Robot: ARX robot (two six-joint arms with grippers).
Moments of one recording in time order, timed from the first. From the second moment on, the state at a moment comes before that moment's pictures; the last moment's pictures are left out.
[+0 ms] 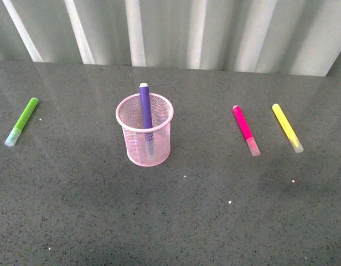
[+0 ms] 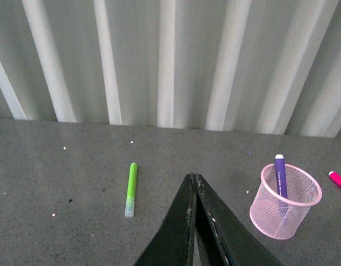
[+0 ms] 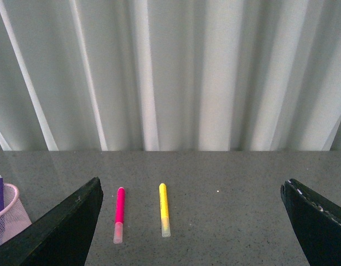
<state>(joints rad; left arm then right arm) 0.00 0.01 0.02 0.01 0.00 -0.01 0.00 0.00 0.02 0.00 0.00 0.00</state>
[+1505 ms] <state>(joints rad) 0.00 0.00 0.02 0.00 0.00 0.00 0.06 1.66 0.83 -0.05 0.01 0.02</state>
